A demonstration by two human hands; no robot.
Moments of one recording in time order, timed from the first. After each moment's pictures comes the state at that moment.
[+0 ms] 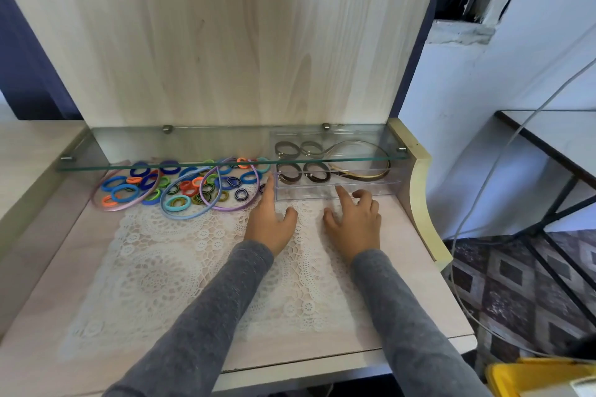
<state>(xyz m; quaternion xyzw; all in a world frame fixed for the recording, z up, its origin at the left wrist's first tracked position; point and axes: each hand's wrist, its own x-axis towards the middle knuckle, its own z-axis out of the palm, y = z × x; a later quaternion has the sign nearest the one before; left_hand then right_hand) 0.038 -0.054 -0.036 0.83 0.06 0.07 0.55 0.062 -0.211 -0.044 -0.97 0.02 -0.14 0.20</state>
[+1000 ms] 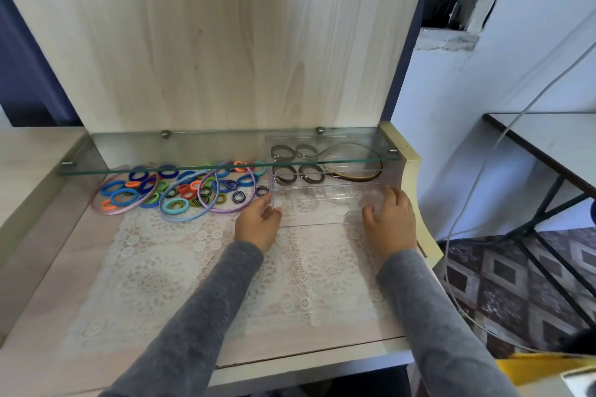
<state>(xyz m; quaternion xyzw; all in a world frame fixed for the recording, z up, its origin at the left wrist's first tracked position) 0.030 -0.045 -0.025 0.78 0.12 0.04 0.62 0.056 -0.270 -0.029 -0.95 0.09 -0.19 0.23</state>
